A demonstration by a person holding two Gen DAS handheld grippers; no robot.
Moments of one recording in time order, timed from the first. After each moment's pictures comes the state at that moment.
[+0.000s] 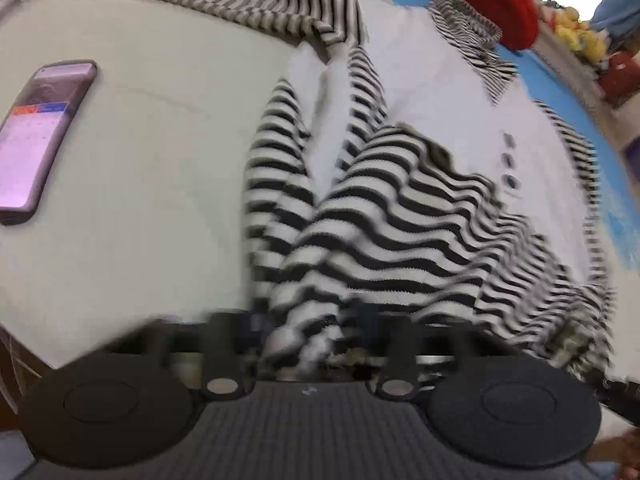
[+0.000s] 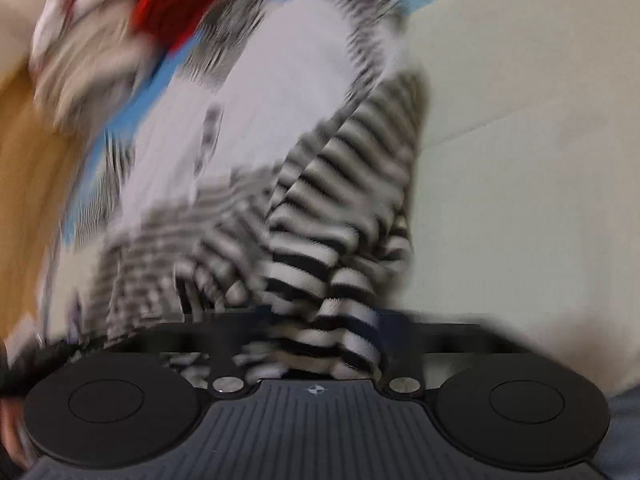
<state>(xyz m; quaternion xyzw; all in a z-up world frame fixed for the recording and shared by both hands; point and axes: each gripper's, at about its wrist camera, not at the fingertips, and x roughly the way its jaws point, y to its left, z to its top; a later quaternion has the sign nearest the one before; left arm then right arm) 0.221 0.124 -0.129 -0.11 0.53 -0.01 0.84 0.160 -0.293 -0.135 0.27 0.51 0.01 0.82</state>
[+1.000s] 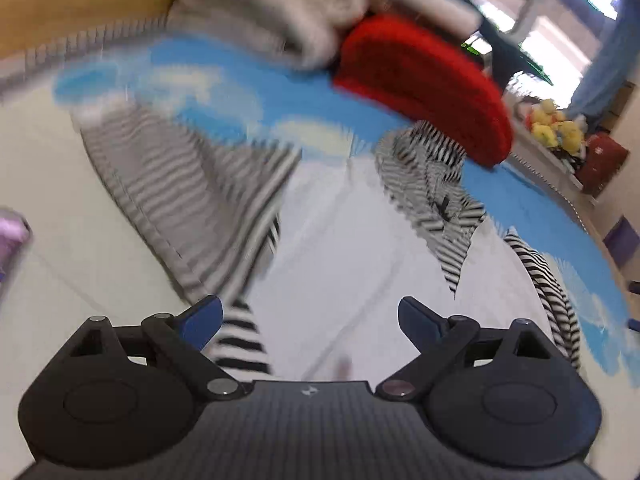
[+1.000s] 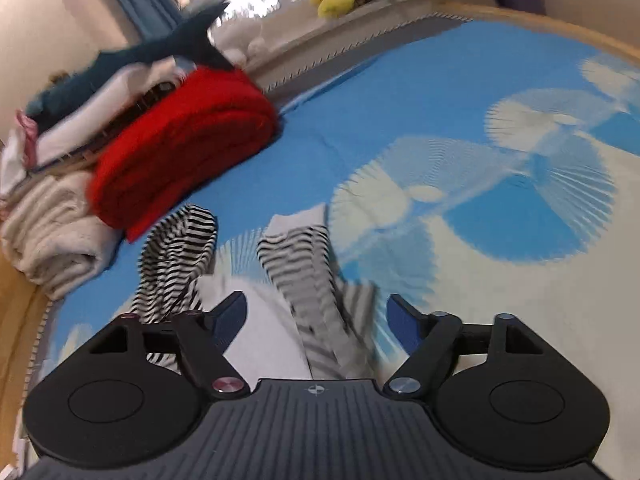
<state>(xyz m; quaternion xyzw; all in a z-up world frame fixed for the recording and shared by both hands) 0.332 0.068 -0.089 -0.19 0.40 -0.01 0.90 0.437 -0.450 -0.023 0.28 0.35 -0.09 0.89</state>
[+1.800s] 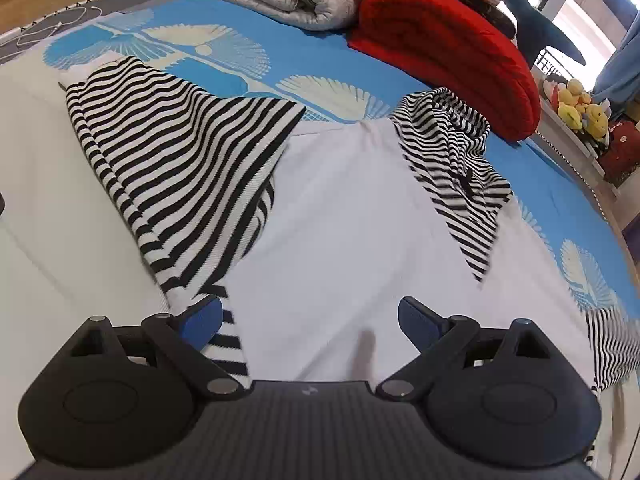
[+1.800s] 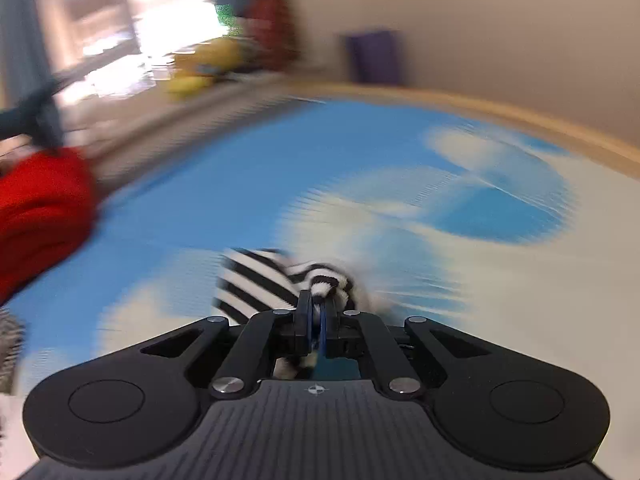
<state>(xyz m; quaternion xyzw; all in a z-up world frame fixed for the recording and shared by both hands) 0.352 0.058 -0.110 -0.17 0.43 0.02 0.88 0.344 -0.635 -0.089 0.26 0.28 -0.34 0.86</state>
